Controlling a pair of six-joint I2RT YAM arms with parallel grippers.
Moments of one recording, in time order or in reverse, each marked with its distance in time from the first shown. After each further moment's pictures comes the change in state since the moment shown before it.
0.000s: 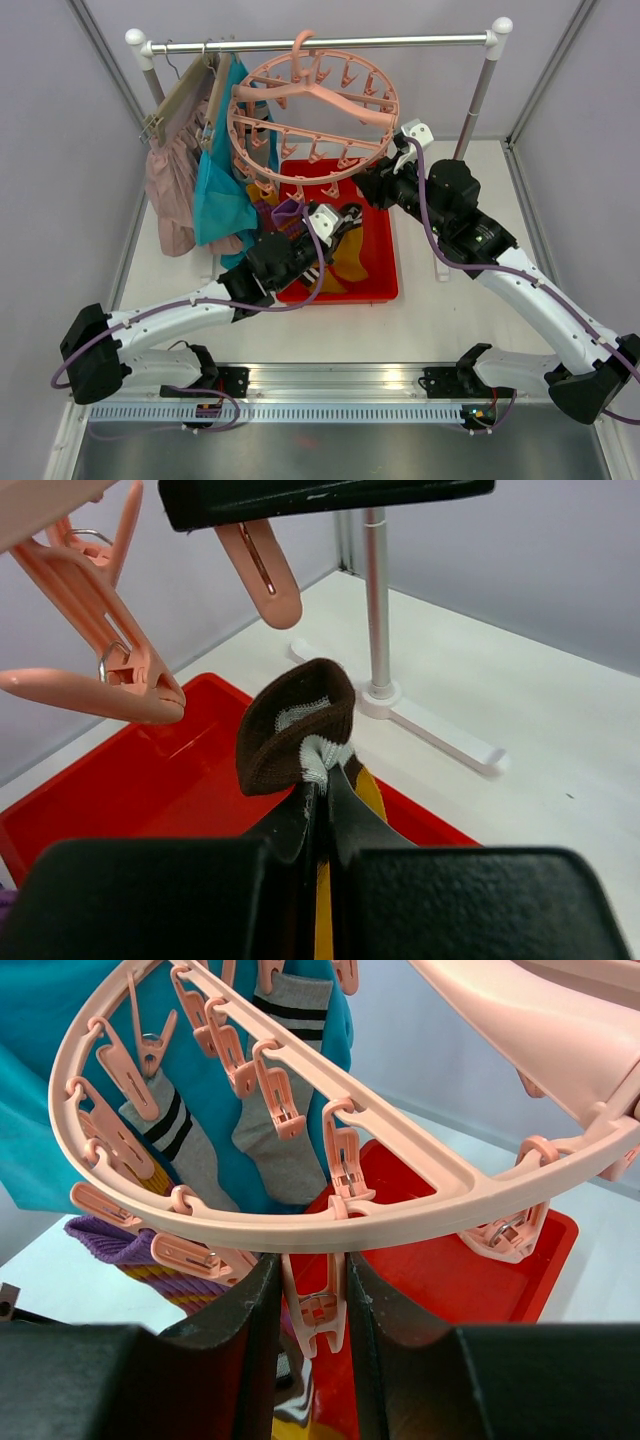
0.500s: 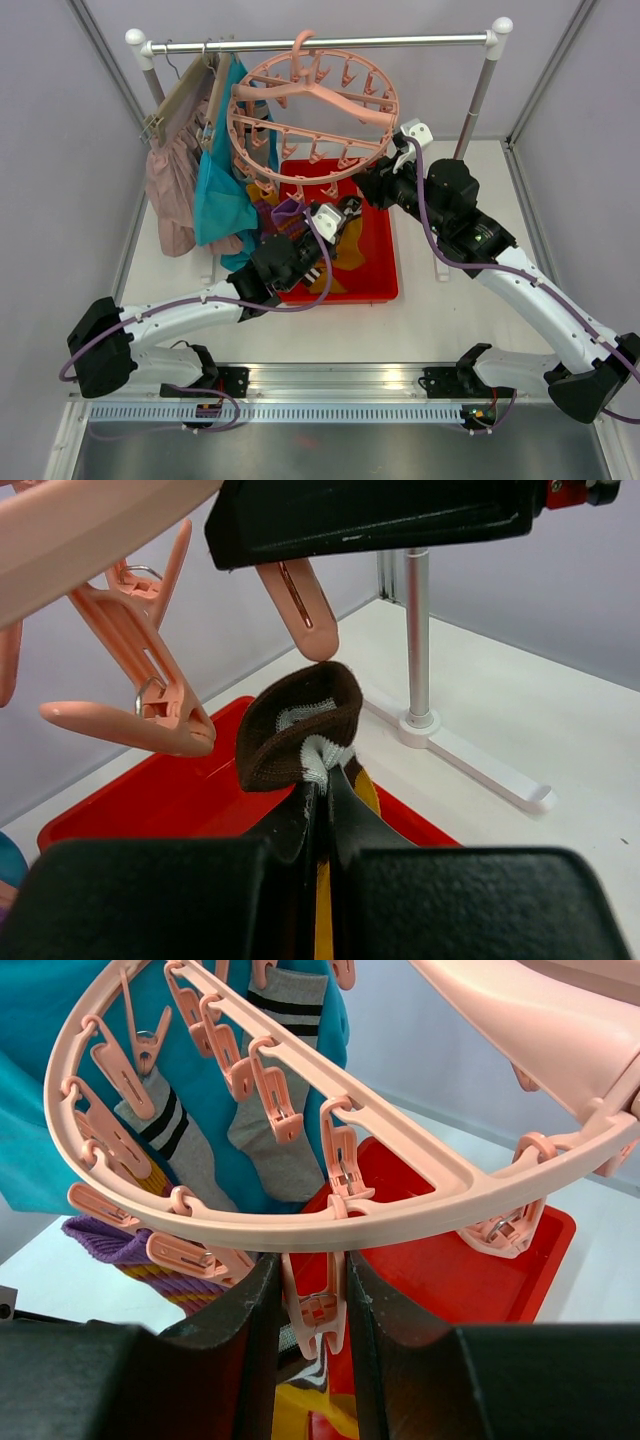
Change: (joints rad) left arm -0.019 0.060 -0.021 0.168 -0.115 0.077; right arm 0.000 0.005 0.003 -0.005 0.005 0.001
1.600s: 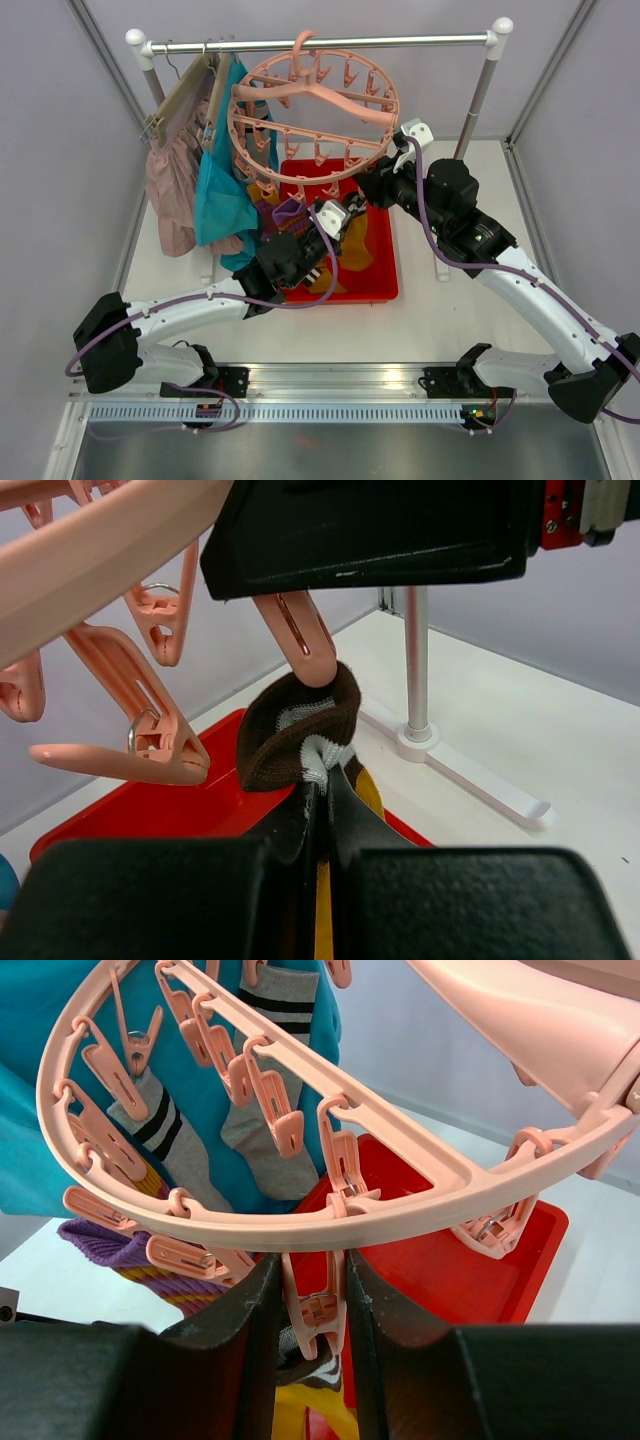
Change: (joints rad) left arm -0.003 0.049 0.030 0.032 -0.005 0.001; right arm 0.002 0.001 0.006 -0.013 0.023 0.000
